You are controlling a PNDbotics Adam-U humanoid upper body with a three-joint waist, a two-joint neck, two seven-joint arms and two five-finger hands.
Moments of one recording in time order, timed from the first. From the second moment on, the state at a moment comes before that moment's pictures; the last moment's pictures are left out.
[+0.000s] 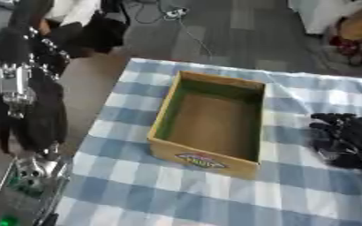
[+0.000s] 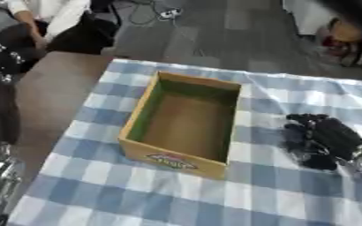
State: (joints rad) left arm -0.40 0.31 -0.17 -1.98 -0.03 -0.18 0.44; right arm -0.75 -0.60 0.11 -0.66 1.58 -0.56 -0.61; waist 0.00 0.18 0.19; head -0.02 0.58
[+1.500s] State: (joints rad) left arm -0.40 0.31 -0.17 -1.98 -0.04 -0.18 0.44; right arm -0.71 -0.61 0.11 -0.84 1.17 -0.51 -0.70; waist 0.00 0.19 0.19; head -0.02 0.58
